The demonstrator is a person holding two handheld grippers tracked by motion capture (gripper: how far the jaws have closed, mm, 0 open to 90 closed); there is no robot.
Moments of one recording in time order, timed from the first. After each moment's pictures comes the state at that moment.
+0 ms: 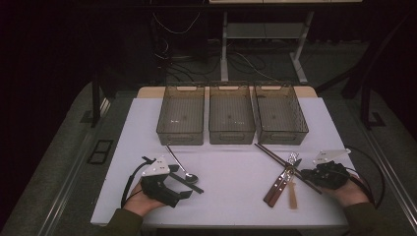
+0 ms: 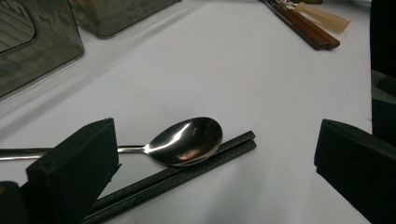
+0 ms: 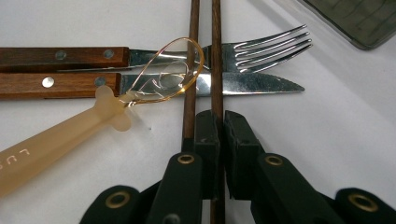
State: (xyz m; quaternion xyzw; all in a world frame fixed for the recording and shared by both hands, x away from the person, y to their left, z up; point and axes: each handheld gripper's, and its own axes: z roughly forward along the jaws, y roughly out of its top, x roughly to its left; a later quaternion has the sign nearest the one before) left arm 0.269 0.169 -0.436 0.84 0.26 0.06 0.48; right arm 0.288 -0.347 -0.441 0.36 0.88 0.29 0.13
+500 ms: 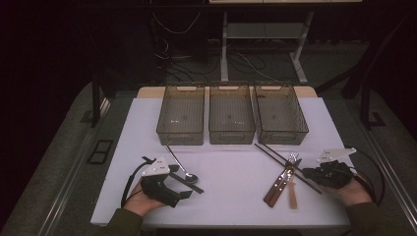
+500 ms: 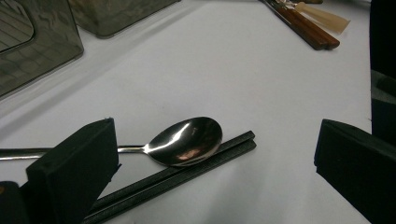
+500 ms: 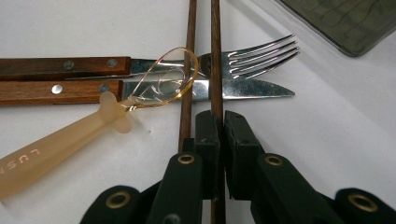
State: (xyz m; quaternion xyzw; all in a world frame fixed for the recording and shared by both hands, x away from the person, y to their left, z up) left arm 0.270 0.169 -0.436 0.84 0.26 0.06 0.48; right arm 0.286 -0.354 -0.436 0.36 0.87 0.31 0.12
